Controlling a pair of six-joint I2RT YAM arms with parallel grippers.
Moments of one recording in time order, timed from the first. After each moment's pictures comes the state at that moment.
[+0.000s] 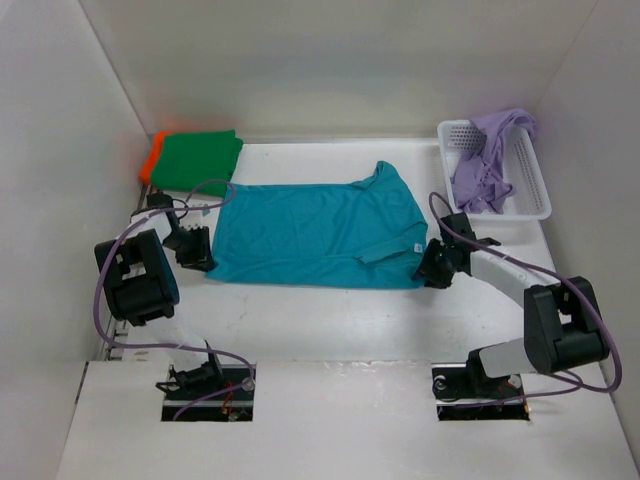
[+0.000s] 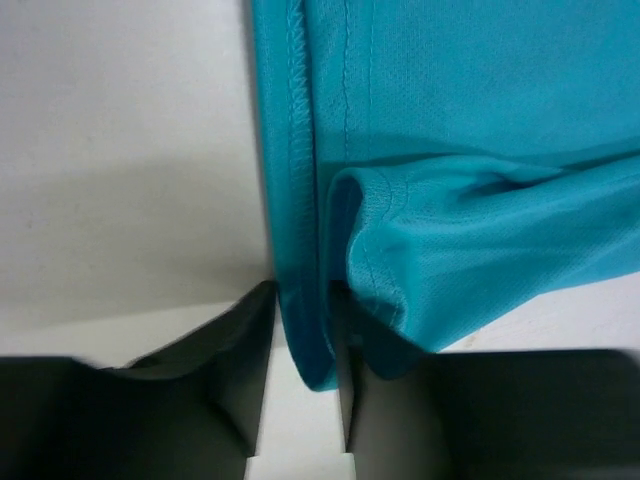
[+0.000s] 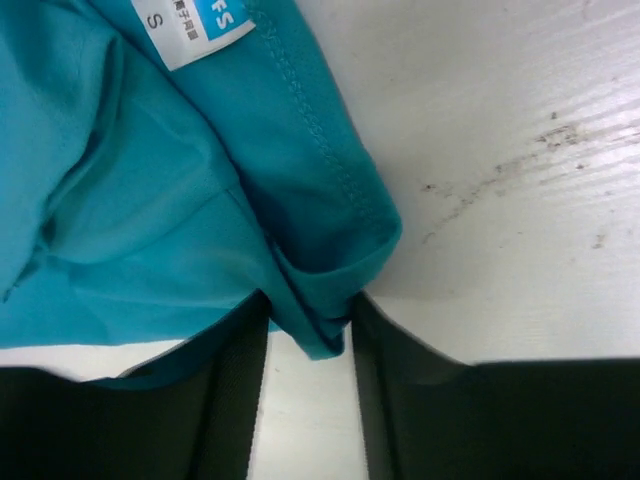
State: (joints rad) left arm 0.30 1.76 1.07 -0.73 0.37 0.28; right arm 0.21 1.40 0.70 -0.46 -0.10 0.70
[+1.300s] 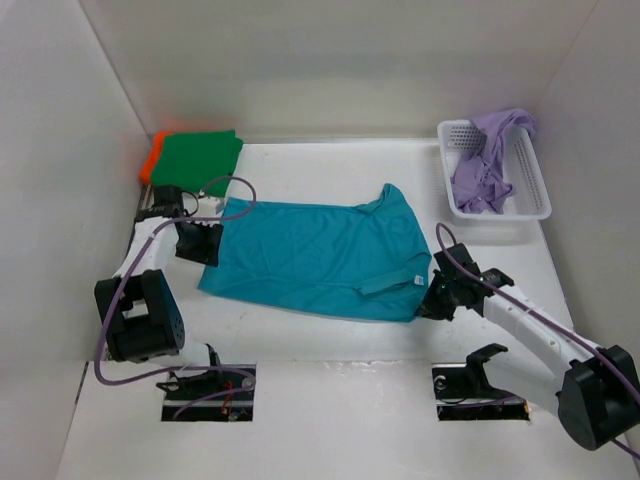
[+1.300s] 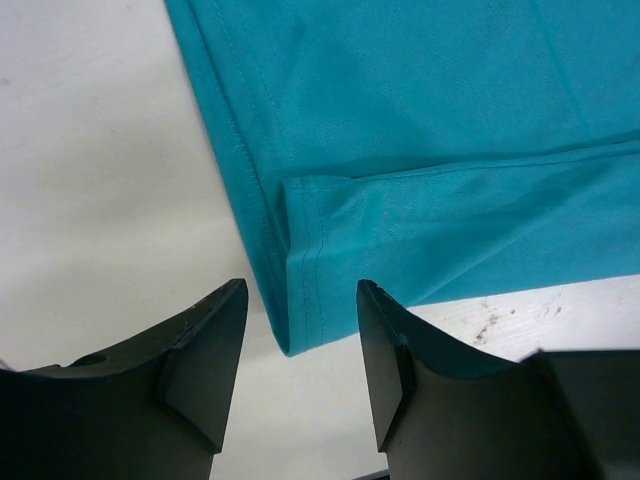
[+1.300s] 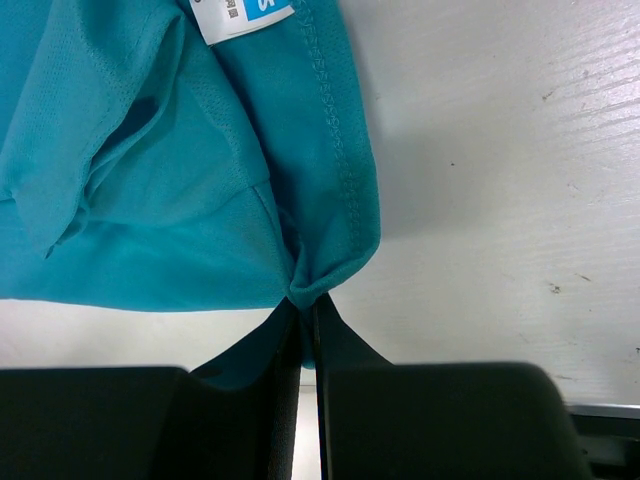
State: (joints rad) left arm 0.20 1.47 1.03 -0.78 0.28 0.47; right arm 0.41 1.01 0.54 -0.70 -0.09 0.92
